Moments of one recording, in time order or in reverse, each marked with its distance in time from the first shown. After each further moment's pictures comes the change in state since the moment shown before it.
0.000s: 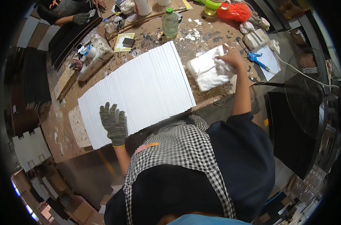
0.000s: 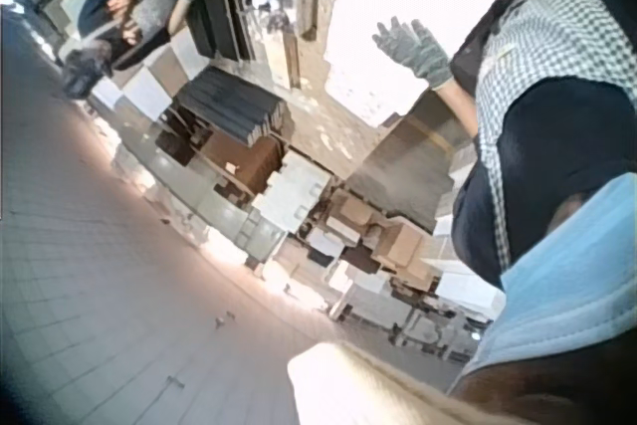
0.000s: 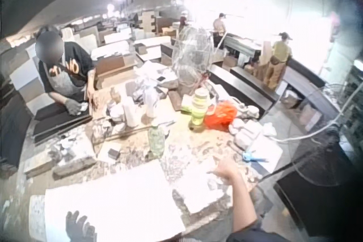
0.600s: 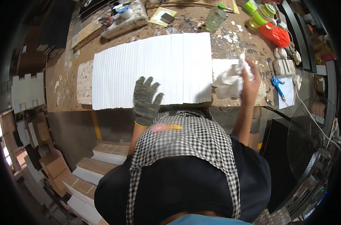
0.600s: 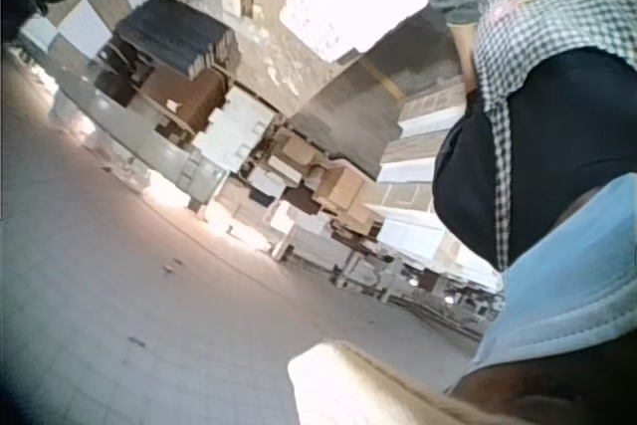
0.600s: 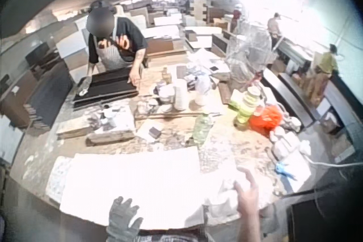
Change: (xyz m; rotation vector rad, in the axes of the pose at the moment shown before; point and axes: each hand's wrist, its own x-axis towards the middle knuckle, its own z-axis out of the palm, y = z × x) left_hand -0.033 0.068 0.021 -0.131 -0.039 0.068; right_hand -0.135 -0.117 0.031 1.258 0.213 -0.385
